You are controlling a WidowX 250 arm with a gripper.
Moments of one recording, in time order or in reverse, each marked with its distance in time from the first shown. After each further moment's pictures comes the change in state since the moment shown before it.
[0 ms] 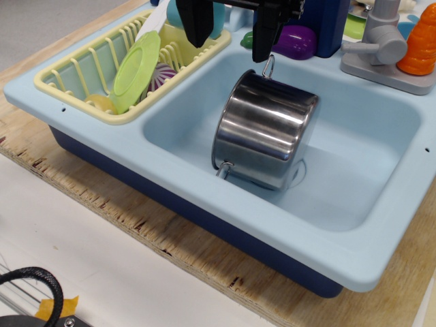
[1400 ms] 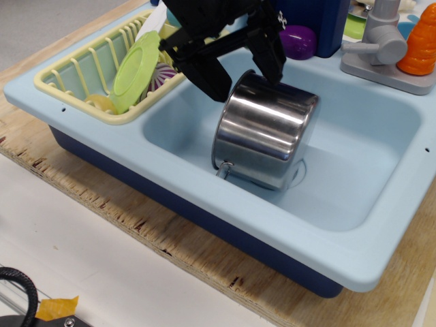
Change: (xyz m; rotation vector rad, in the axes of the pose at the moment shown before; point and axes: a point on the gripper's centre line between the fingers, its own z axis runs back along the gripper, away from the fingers) arm -0.009 -0.010 -0.042 -0.552 -0.067 0.231
